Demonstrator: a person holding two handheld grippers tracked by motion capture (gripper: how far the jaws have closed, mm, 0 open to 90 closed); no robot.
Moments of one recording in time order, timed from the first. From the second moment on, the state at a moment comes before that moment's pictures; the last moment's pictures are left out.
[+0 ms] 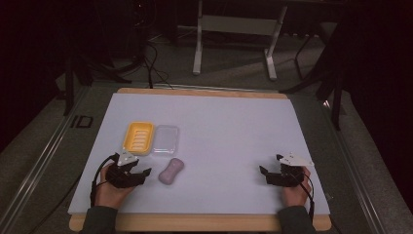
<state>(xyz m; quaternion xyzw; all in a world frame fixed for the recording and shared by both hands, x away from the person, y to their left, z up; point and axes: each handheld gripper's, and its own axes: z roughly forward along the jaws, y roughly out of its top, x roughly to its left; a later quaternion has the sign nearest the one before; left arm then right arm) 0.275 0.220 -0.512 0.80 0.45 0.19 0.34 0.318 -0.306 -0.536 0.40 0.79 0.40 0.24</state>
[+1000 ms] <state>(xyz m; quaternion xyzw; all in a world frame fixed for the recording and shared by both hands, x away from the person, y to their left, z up) 0.294 0.179 -0.488 0.85 0.40 0.16 0.31 0.315 -0.306 -0.535 0.39 0.79 0.40 0.25</state>
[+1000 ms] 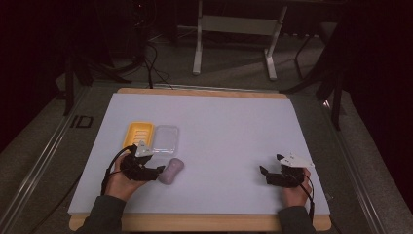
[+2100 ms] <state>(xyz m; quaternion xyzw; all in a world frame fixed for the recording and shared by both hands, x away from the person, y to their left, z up) 0.308 0.131 -0.495 0.88 0.38 0.14 0.26 0.315 -0.305 -0.536 0.39 0.79 0.40 0.25</state>
